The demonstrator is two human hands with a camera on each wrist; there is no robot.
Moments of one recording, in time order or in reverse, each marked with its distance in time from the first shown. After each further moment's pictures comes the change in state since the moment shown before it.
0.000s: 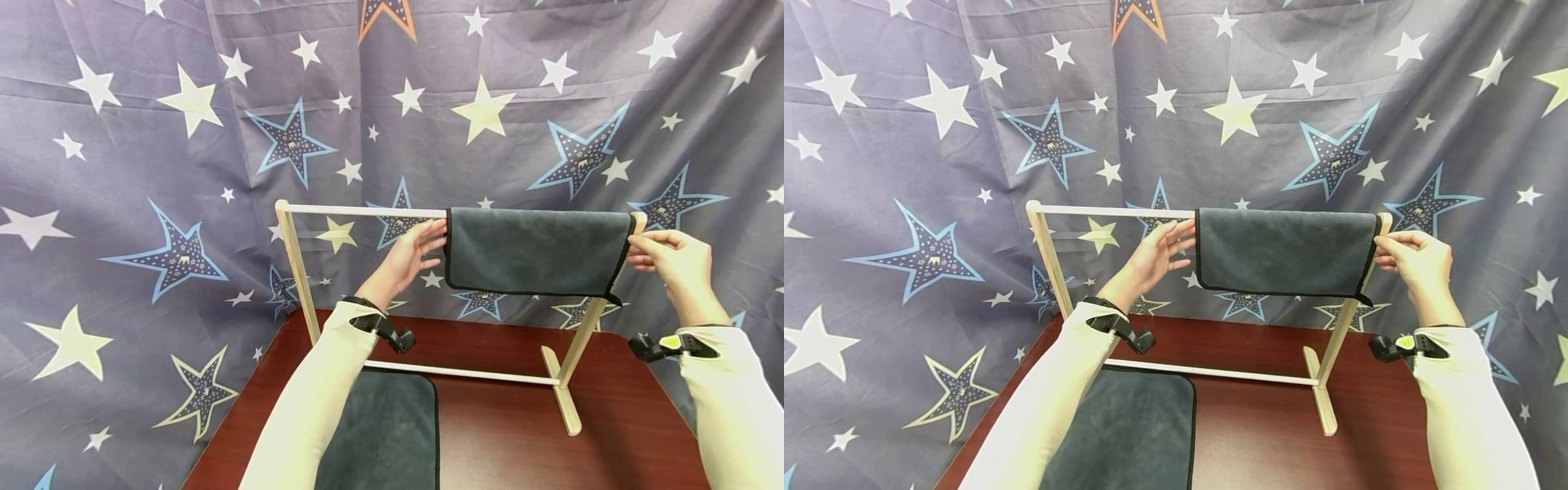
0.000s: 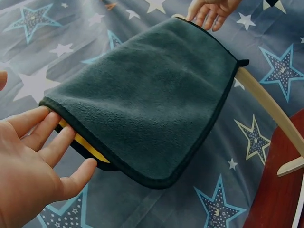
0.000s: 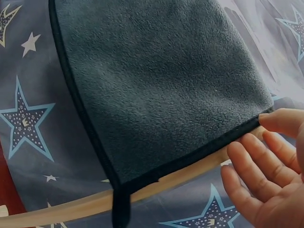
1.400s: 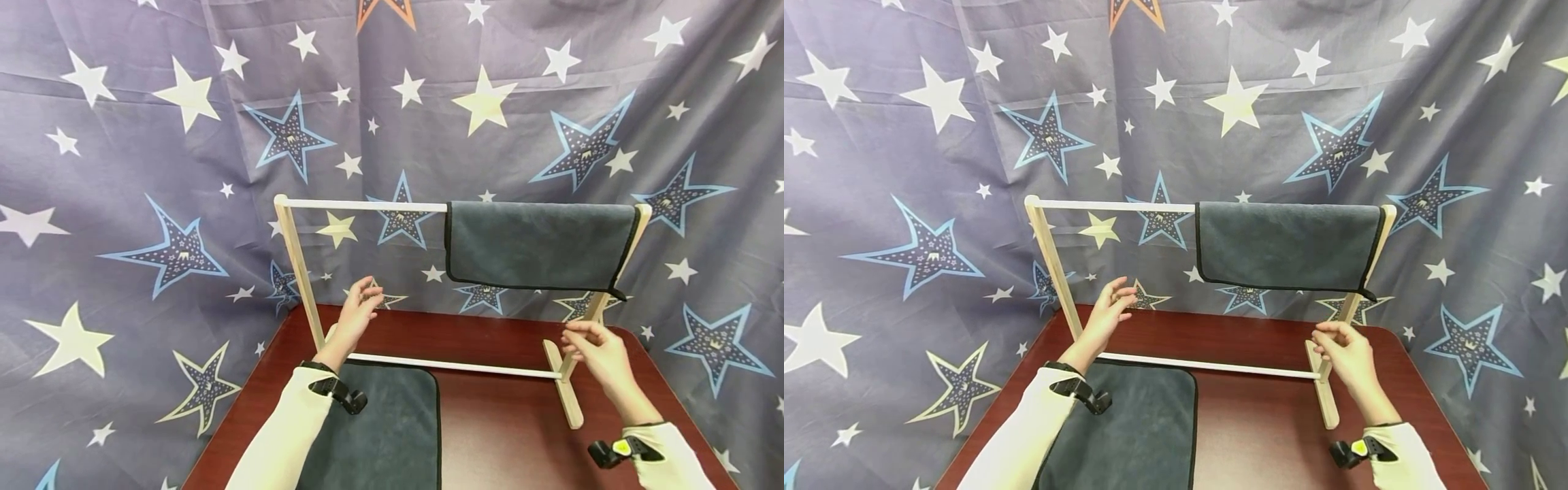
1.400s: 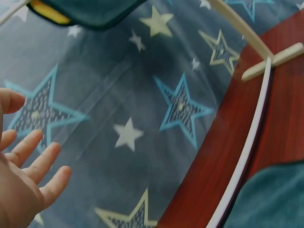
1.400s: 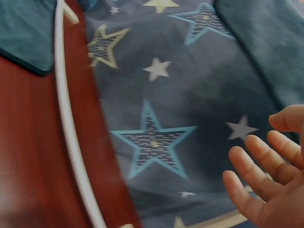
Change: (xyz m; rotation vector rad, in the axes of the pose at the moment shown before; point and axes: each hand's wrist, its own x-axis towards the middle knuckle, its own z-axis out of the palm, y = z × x) left_hand -0.075 -0.109 -0.092 0.284 0.415 0.007; right_hand -0.110 0.137 0.016 -0.378 -0.124 -0.002
